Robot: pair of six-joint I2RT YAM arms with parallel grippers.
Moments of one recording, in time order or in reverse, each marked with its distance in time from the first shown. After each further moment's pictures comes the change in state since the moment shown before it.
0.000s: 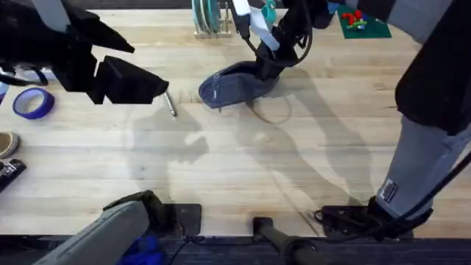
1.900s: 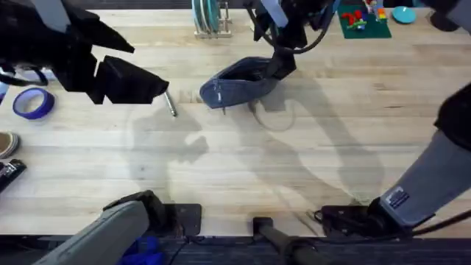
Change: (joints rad) left arm 0.000 0.000 0.000 0.001 0.000 0.000; right arm 0.009 -0.179 0.000 0.011 -0.001 0.144
